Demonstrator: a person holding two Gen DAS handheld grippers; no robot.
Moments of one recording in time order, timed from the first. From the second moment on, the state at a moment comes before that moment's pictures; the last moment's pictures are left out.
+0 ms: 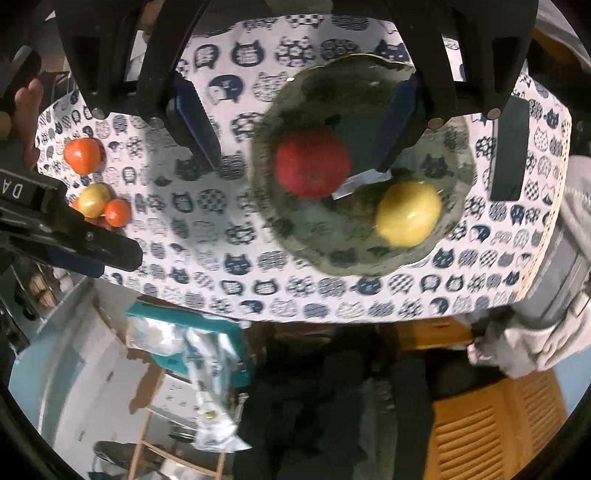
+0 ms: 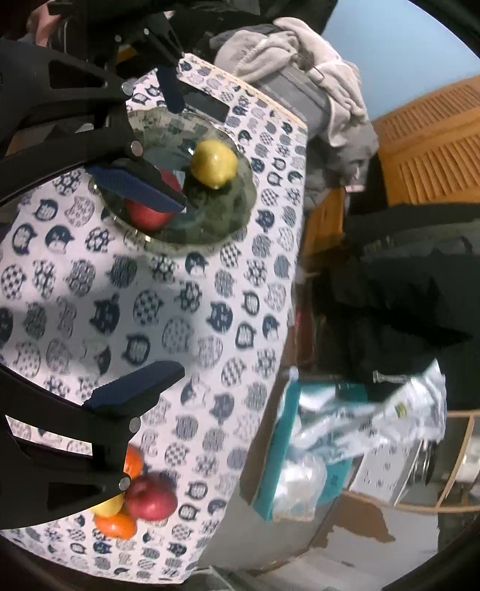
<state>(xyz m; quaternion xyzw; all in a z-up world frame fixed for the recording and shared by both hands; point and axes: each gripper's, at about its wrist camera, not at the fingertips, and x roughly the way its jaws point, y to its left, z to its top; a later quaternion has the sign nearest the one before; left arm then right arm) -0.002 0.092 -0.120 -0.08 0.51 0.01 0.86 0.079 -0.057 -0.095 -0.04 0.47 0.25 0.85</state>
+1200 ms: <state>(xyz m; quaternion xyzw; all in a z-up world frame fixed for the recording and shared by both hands) 0.023 -0.061 -0.105 -0.02 0.51 -0.11 0.85 0.065 -0.275 -0.089 0.03 0.47 0.10 0.88</state>
